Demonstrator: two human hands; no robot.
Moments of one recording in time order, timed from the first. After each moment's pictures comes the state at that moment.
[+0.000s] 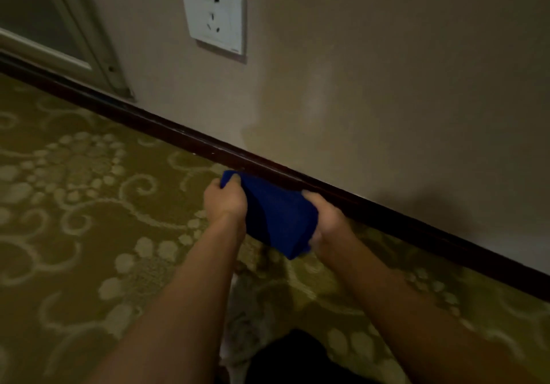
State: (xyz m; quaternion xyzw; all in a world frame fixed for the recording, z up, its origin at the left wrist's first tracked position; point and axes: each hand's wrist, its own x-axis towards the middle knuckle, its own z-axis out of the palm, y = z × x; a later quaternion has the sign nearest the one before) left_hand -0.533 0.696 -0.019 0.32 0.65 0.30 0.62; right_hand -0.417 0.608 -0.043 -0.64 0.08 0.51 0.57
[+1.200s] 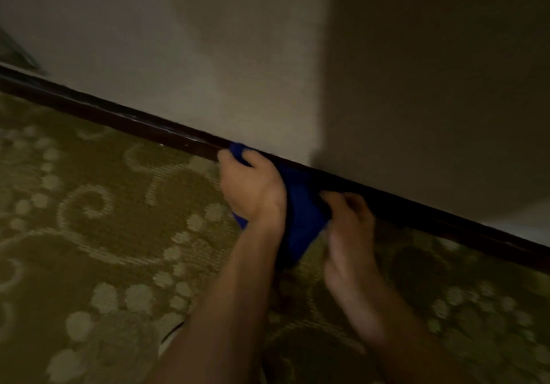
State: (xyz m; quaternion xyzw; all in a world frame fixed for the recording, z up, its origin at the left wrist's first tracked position) left_hand -0.436 0.760 -0.109 0.46 0.71 0.35 0.41; right_hand -0.405 0.657 -0.083 -0.68 0.13 0.38 0.62
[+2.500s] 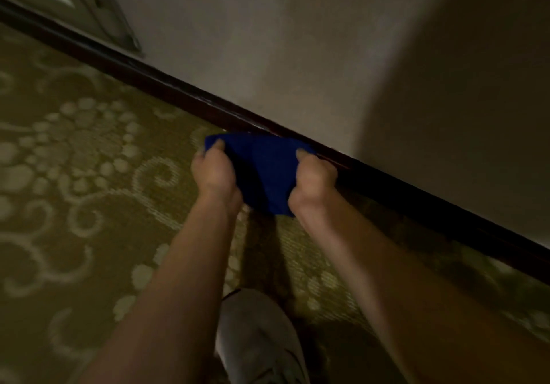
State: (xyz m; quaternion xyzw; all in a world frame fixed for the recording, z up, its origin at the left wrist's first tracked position) left_hand -0.553 0.822 -0.107 0.19 0.63 0.41 0.64; right_hand -0.459 0.770 -0.106 -0.66 0.14 0.46 0.58
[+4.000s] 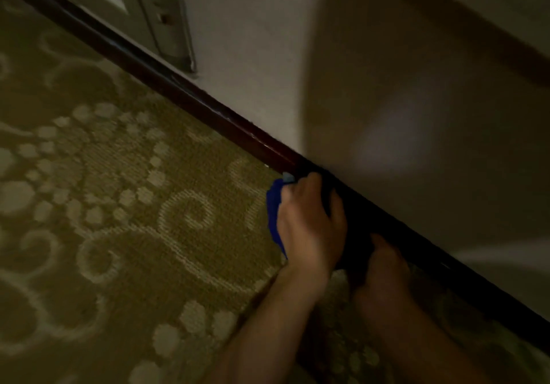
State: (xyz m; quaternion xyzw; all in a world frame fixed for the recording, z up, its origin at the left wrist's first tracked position) left_hand -0.527 0.828 -0.124 0.66 0.58 0.31 0.36; right_hand -0.470 0.767 -0.118 -0.72 0.21 0.36 0.56
